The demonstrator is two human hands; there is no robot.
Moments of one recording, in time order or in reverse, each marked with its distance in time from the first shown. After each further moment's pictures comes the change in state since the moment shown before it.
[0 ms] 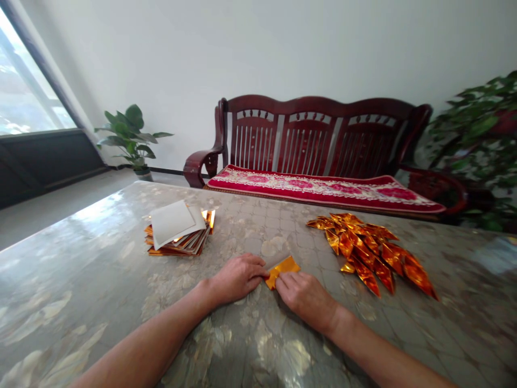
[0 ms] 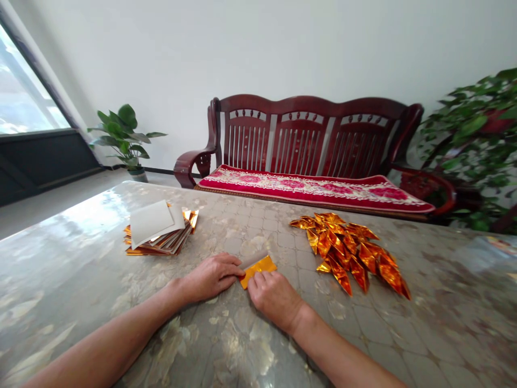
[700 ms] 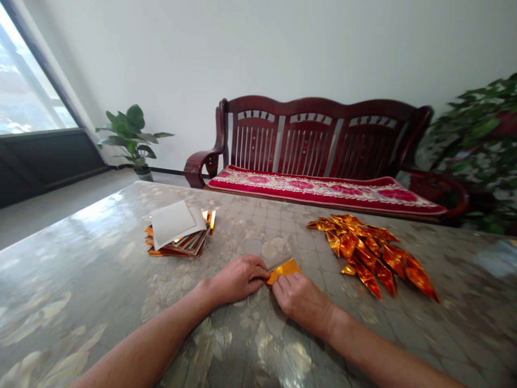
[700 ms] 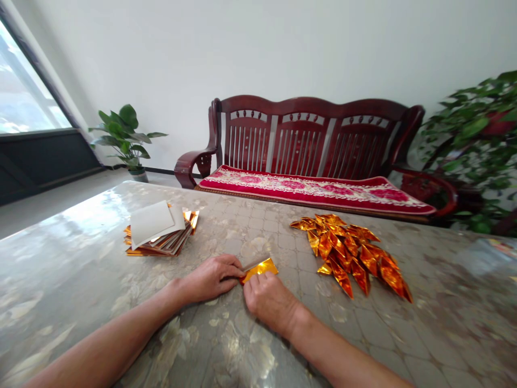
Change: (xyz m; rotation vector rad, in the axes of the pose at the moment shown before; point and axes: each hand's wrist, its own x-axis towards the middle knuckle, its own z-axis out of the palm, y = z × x) left_hand 0.002 0.002 -0.003 -0.091 -0.015 -0.009; right_hand 0.010 -0.007 -0.010 -0.049 -0.072 -0.065
